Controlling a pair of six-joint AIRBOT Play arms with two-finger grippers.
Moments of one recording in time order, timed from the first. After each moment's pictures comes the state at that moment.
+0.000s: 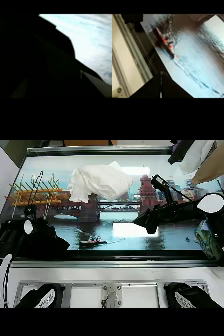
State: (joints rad) left arm 0.11 -1.05 0.73 1.69 -1.05 -1.81; right arm 0.16 -1.04 1.11 -0.69 1.32 0.79
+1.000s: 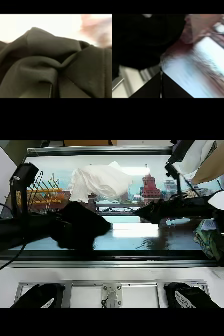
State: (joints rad) left arm -0.64 -0.74 1.34 1.45 -1.33 -1.82; right arm 0.06 -1.02 1.16 -0.57 1.29 0.90
